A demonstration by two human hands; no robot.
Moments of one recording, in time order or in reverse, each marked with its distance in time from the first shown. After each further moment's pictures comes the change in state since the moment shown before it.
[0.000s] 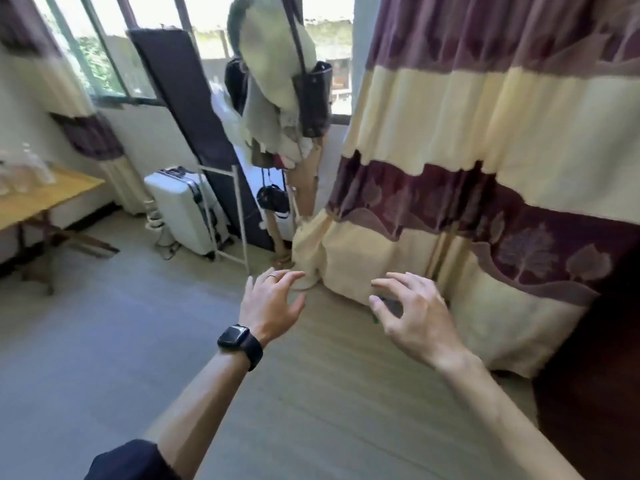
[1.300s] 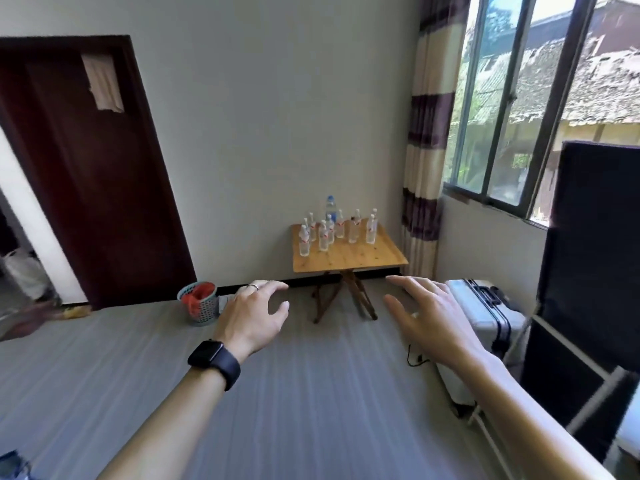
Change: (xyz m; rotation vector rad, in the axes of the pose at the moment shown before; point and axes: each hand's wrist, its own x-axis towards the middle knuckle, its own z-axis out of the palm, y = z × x) left_hand 0.151 -0.625 -0.317 0.272 0.558 -0.898; right_hand 0.533 -0.602 0.413 0.362 -0.337 -0.888
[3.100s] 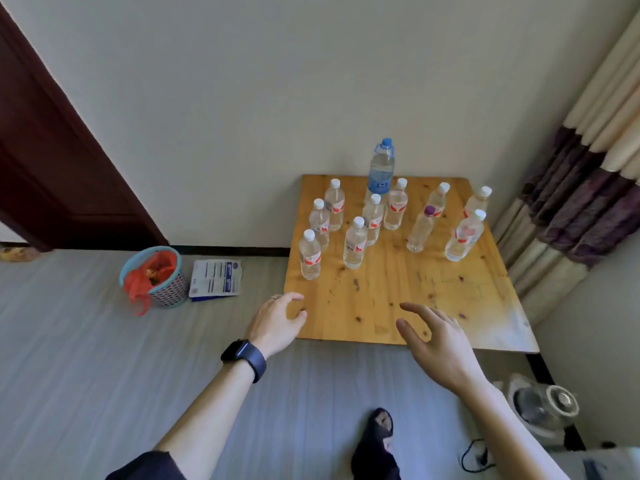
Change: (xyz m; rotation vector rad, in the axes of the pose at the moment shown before) left_hand 0.809 -0.308 0.573 -0.189 -0.442 -0.492; right_hand 0.831 0.357 0.570 0.161 -0.484 0.225
